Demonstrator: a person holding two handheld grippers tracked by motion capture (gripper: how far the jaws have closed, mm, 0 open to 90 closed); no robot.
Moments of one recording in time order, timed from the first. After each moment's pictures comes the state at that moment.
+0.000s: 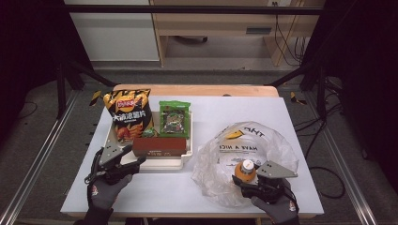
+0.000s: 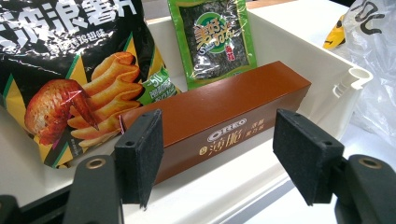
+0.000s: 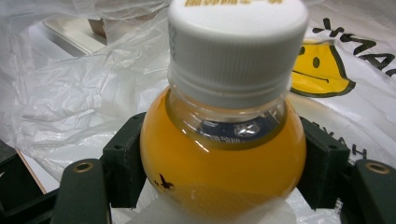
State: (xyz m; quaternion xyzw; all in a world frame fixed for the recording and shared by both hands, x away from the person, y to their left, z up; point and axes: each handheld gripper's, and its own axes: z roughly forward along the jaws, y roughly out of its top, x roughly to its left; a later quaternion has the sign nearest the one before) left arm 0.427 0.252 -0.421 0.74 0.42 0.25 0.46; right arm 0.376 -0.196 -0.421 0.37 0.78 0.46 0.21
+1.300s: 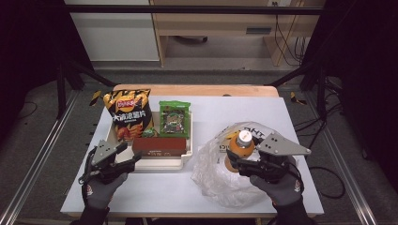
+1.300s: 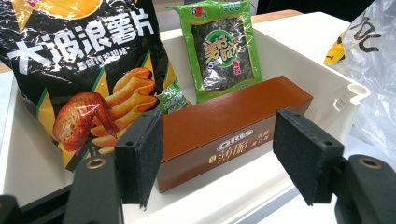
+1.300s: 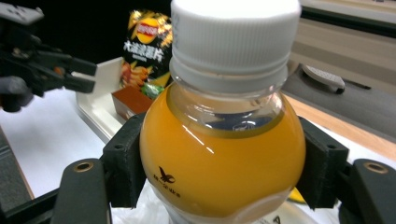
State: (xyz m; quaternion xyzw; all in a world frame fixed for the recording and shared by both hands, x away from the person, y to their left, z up) left arm 0.423 0.261 -0.410 0.73 0.42 0.26 0.47; right arm 0.384 -0.173 -0.312 0.32 0.75 0.51 0.26
